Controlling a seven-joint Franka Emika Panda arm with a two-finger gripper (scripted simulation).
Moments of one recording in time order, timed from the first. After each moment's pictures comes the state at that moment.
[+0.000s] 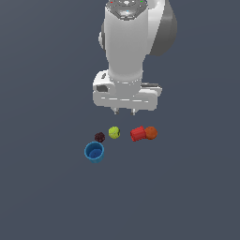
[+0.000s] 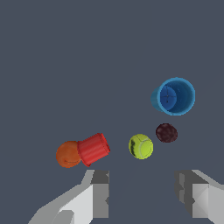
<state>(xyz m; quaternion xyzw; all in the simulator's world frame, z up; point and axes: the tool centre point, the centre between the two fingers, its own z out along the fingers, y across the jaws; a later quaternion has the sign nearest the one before) 0.006 0.017 0.279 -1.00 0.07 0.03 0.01</state>
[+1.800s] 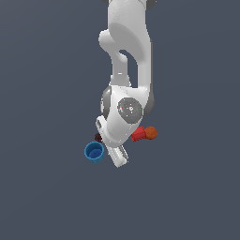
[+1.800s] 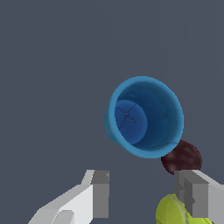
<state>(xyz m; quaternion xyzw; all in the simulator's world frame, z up) 0.061 -0.058 0.113 -0.86 0.49 -0.03 -0.16</state>
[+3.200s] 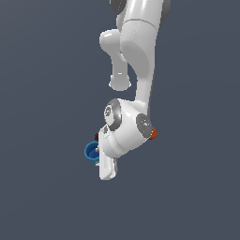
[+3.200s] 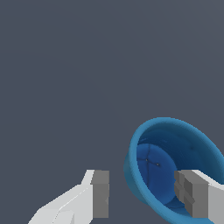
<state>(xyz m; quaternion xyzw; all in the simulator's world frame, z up) 0.099 -0.093 0.096 -0.72 0.62 -0.20 -0.23</state>
